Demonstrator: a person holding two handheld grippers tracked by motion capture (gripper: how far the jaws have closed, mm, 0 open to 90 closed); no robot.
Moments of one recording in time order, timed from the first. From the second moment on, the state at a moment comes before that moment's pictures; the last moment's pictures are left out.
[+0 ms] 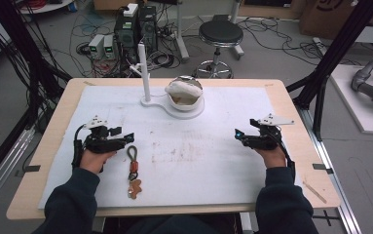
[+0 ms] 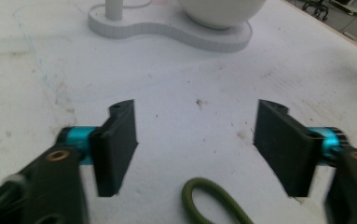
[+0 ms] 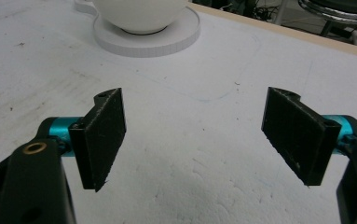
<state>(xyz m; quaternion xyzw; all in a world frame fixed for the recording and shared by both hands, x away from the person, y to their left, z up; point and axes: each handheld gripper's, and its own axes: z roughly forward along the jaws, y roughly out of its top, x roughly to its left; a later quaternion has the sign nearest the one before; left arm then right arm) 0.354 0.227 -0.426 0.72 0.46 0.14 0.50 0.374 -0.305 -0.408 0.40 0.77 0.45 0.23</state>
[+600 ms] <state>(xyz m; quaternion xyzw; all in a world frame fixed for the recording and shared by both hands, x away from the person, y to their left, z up) 0.345 0.222 -0.443 0.77 0.48 0.12 0.41 0.375 -0.294 -0.407 0.38 0.77 0.45 0.23</state>
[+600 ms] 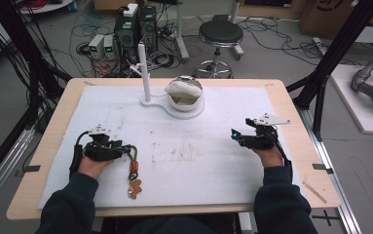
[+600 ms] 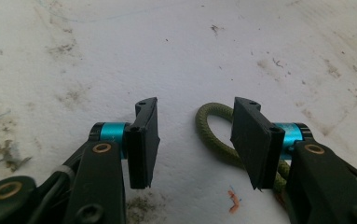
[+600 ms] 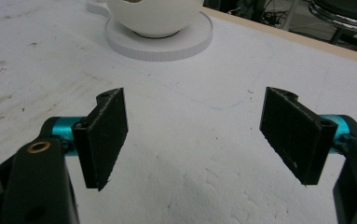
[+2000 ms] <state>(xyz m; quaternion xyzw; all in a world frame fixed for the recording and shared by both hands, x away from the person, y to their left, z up) 0.348 0.226 -0.370 0.70 0.38 0.30 0.53 0.373 -0.302 -0.405 0.40 0.76 0.45 0.24</state>
